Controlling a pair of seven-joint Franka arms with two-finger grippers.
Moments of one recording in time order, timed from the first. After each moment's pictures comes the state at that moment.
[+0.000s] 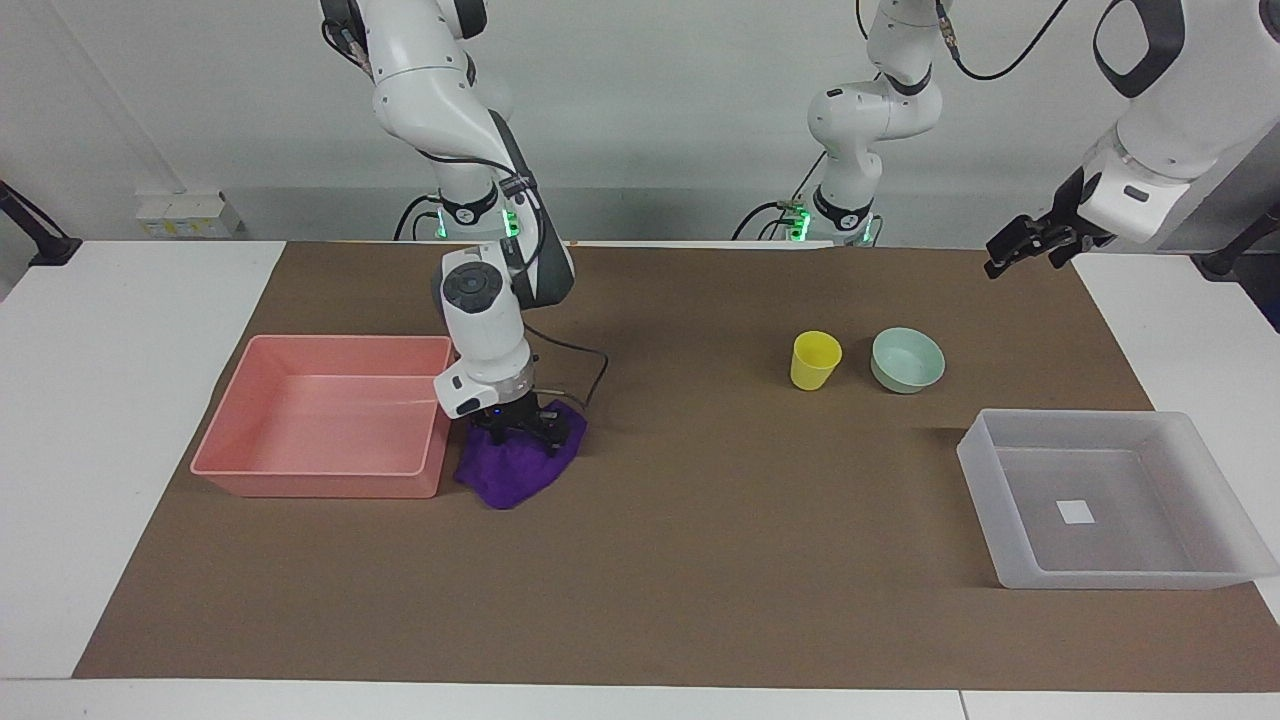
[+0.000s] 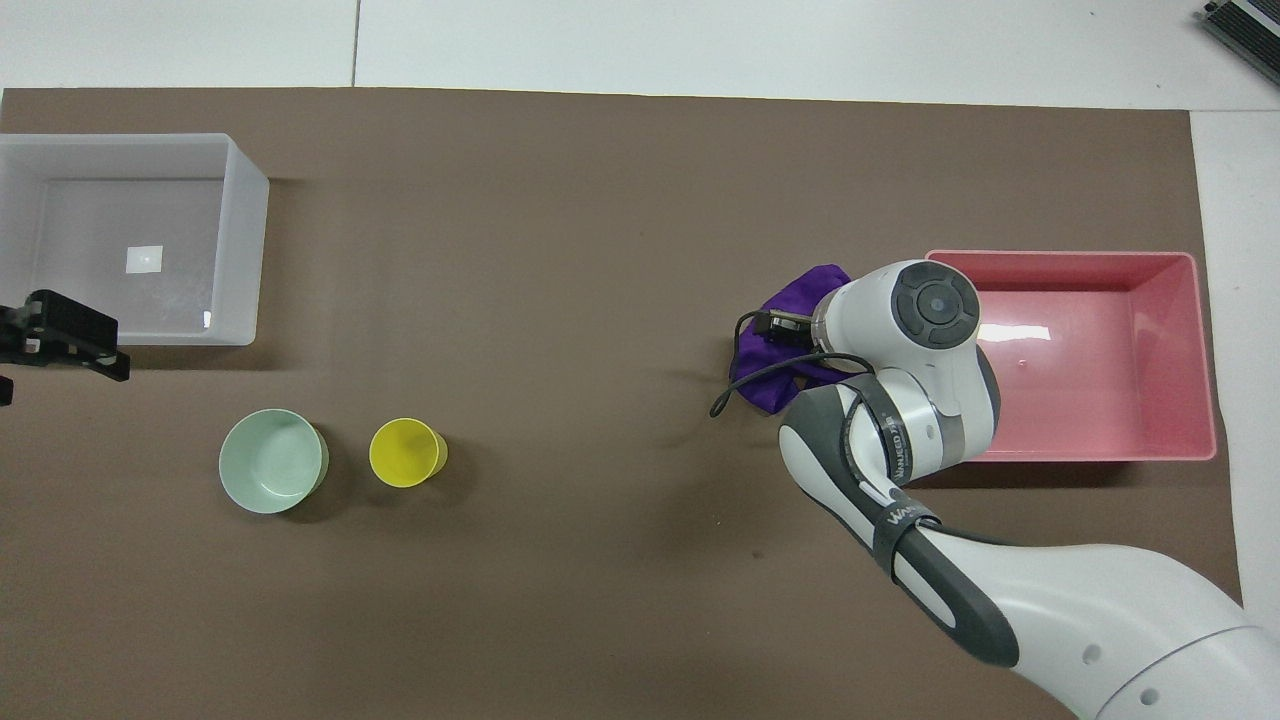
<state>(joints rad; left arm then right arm) 0.15 0.03 -0.12 -1.59 -0.05 1.38 -0.12 0.19 0.35 0.10 -2.03 -0.04 2.48 0.57</state>
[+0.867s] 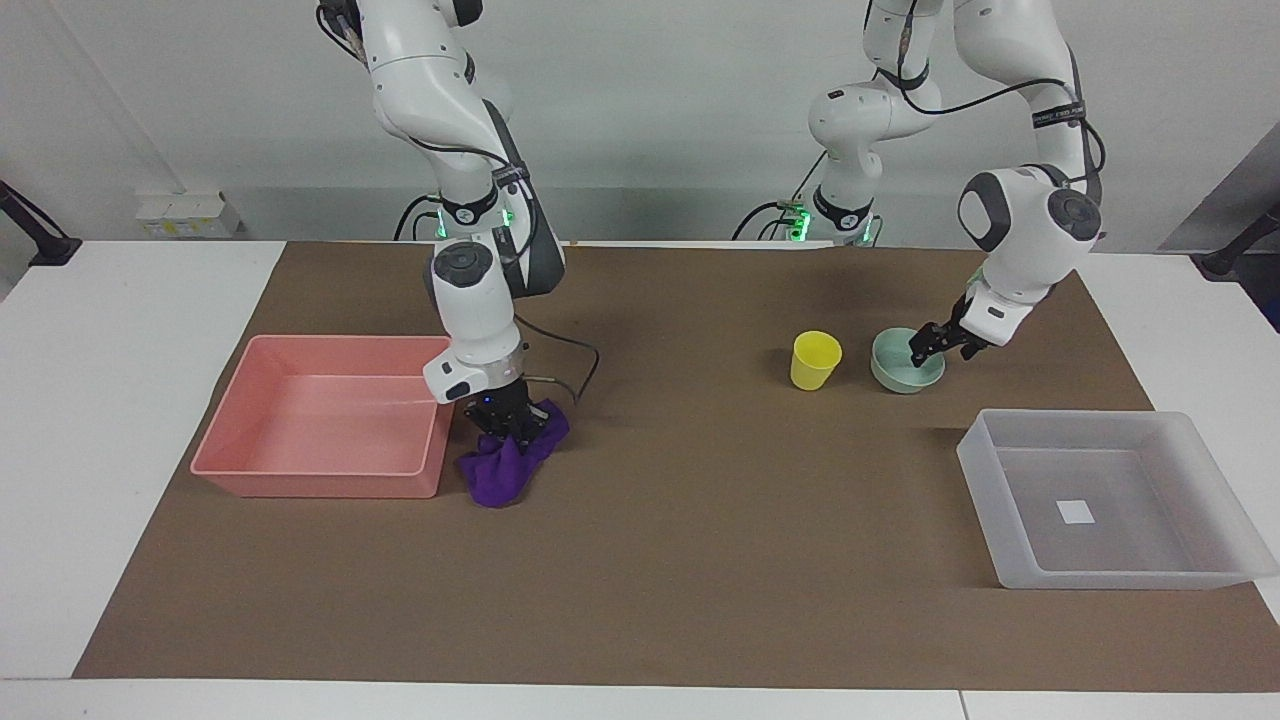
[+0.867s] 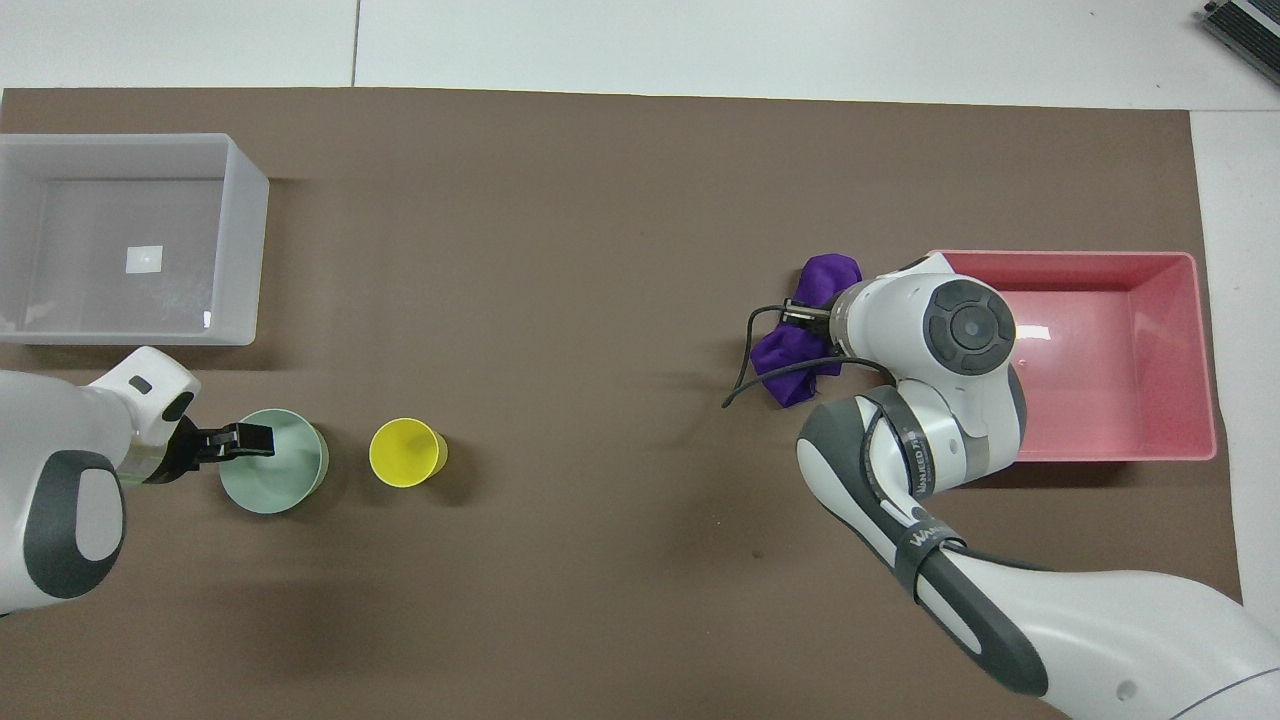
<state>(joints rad) 0.19 -0.07 -0.12 -2.46 -0.08 2.34 0.00 0.17 0.29 0.09 -2.03 -0.06 2.56 0.55</state>
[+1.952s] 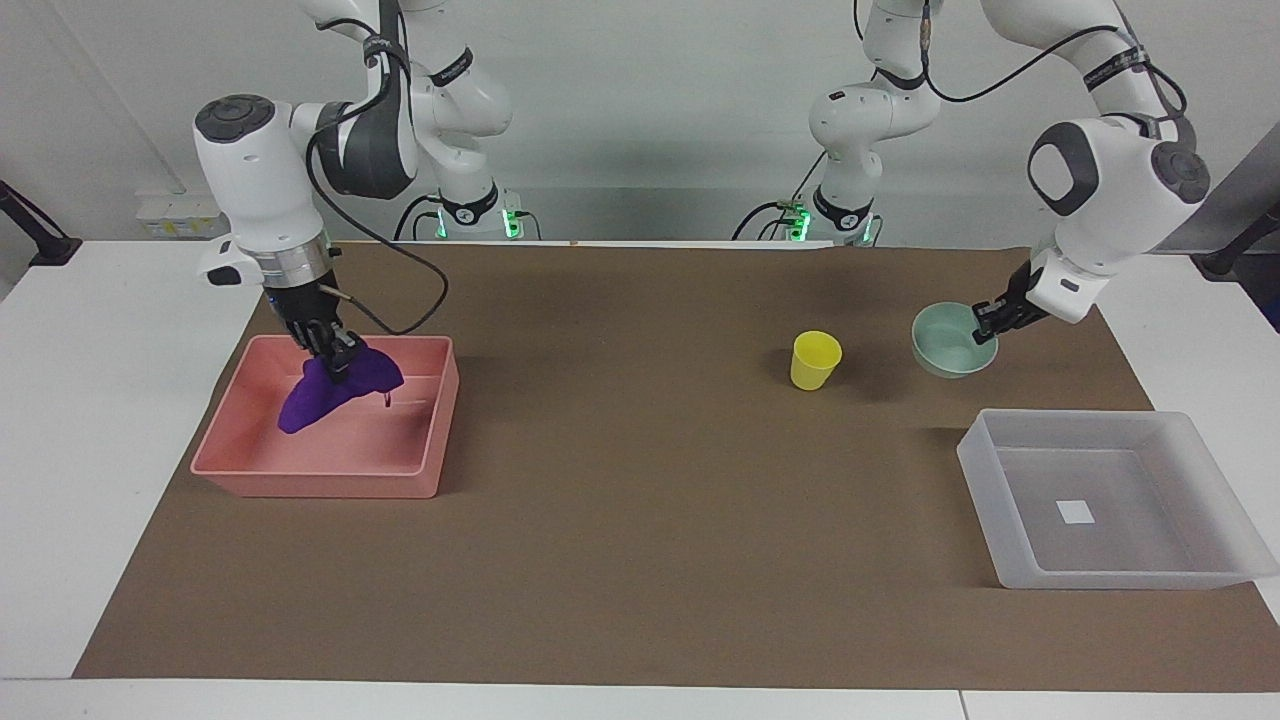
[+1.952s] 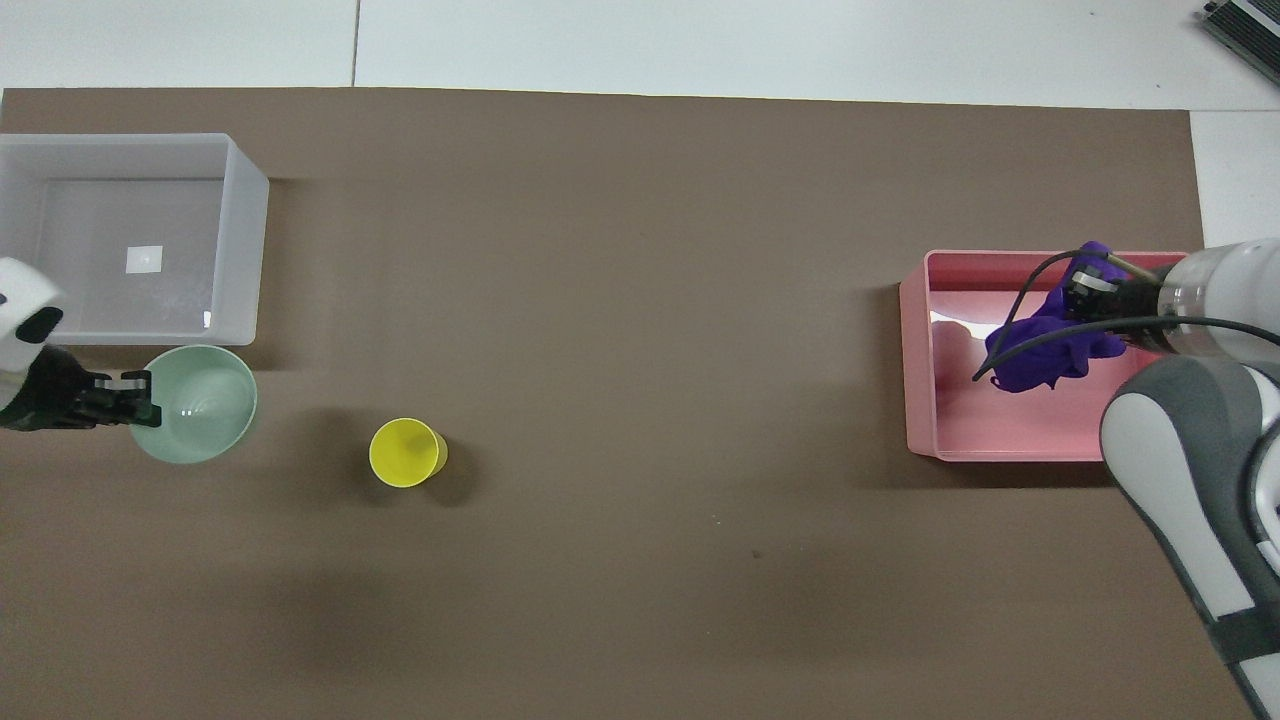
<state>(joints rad) 0.24 -0.05 -0.12 -1.99 -0.09 1.83 0.01 -0.15 -0.01 0.08 -2.03 -0.06 2.18 0.52</state>
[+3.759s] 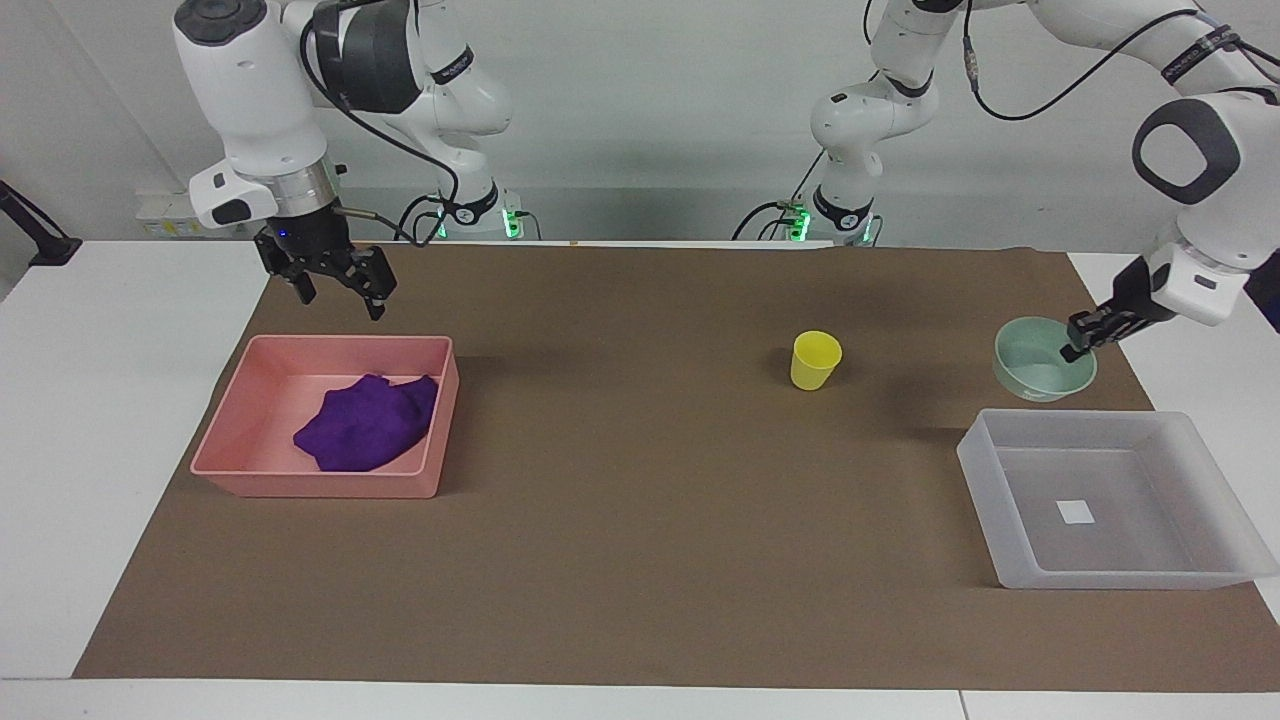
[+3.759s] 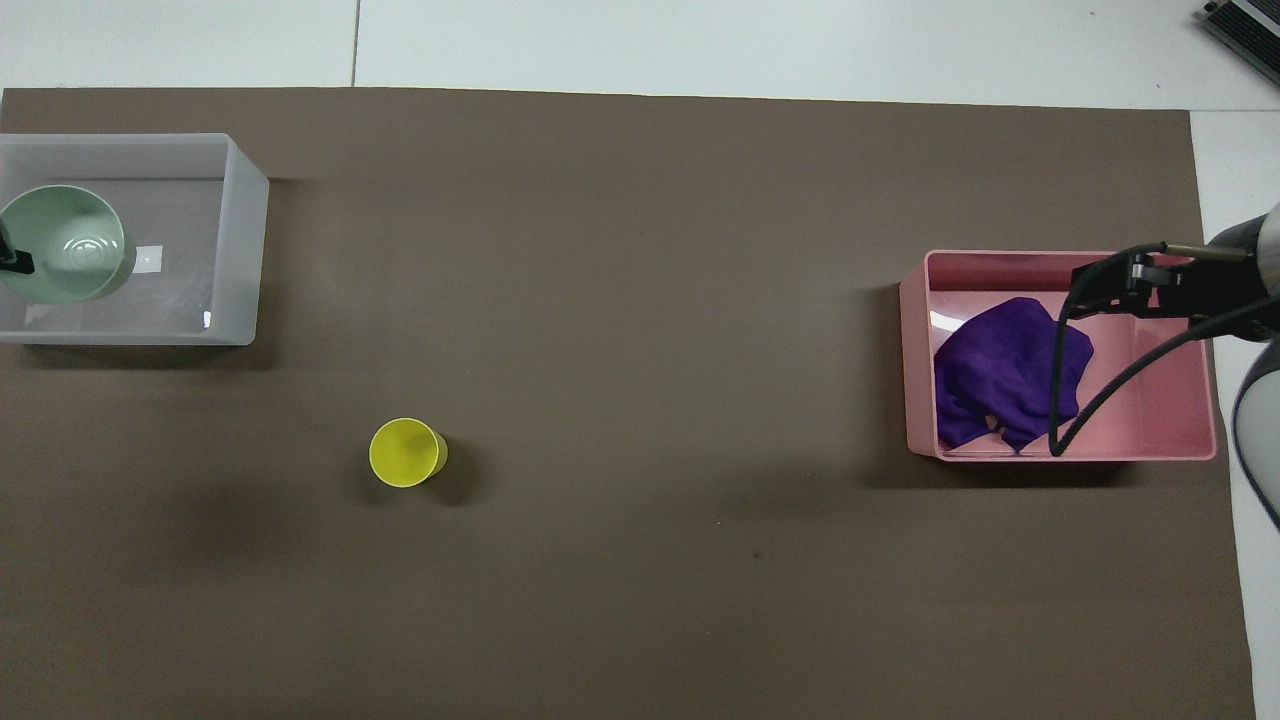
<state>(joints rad) 0.38 0.38 -0.11 -1.51 -0.09 1.97 0.08 -0.06 0.01 0.10 -1.56 -0.06 1.59 0.23</state>
